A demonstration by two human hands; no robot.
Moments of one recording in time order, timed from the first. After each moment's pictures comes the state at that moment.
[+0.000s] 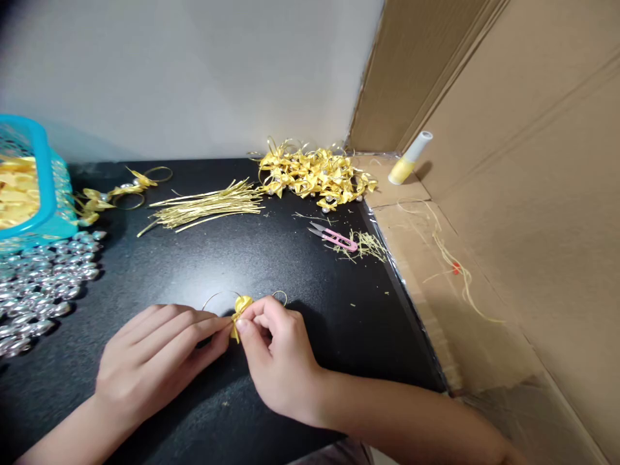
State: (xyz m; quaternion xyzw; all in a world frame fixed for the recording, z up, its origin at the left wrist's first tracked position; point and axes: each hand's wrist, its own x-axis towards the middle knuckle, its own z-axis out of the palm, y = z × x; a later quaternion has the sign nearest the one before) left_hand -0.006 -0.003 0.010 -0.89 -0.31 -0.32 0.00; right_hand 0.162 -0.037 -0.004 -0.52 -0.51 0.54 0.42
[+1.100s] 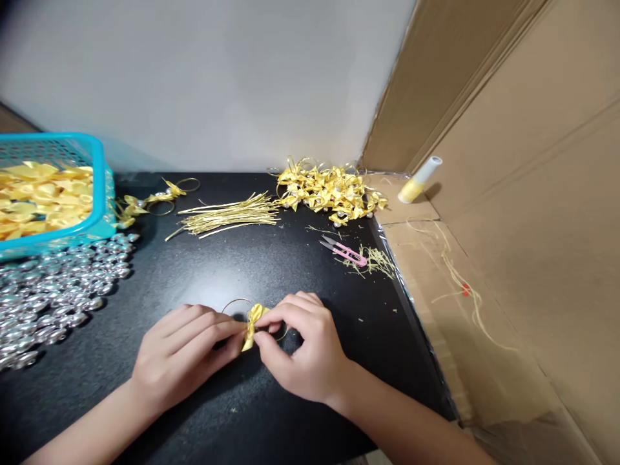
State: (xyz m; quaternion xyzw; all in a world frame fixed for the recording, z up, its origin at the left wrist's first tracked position) left_hand -0.006 -0.001 0.001 -0.89 -0.31 -0.34 -0.02; right_hand 0.189 -0.014 0.013 -0.44 -0.71 0.31 0.46
